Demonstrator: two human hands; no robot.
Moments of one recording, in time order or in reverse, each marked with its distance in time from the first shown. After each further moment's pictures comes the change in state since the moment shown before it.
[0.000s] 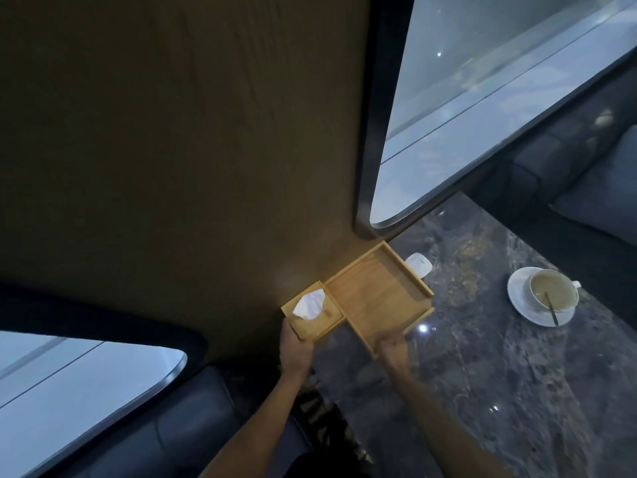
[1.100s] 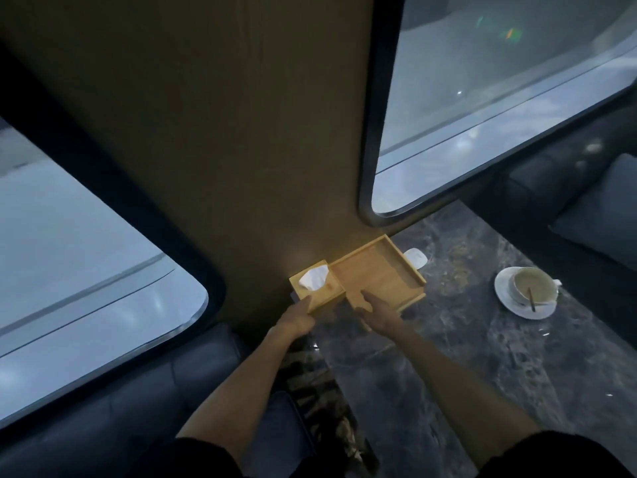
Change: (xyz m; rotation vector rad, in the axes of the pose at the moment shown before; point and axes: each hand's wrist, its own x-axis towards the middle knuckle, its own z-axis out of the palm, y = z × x) left_hand -0.057 0.039 -0.032 0.702 -0.422 -0.030; right_hand -0.055 -0.056 -0.039 -0.537 -0.364 -0.399
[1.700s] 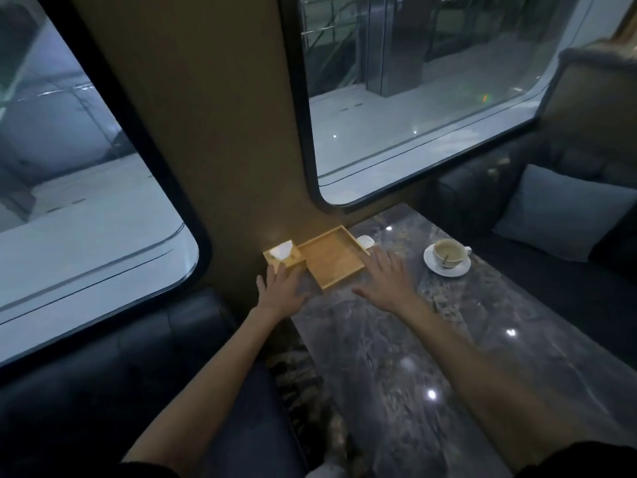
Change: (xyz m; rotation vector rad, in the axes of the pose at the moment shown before) left_hand -0.242 0.081 0.127 0.353 0.470 0.189; right_hand -0.257 0.095 -0.084 -0.573 0.409 -0.331
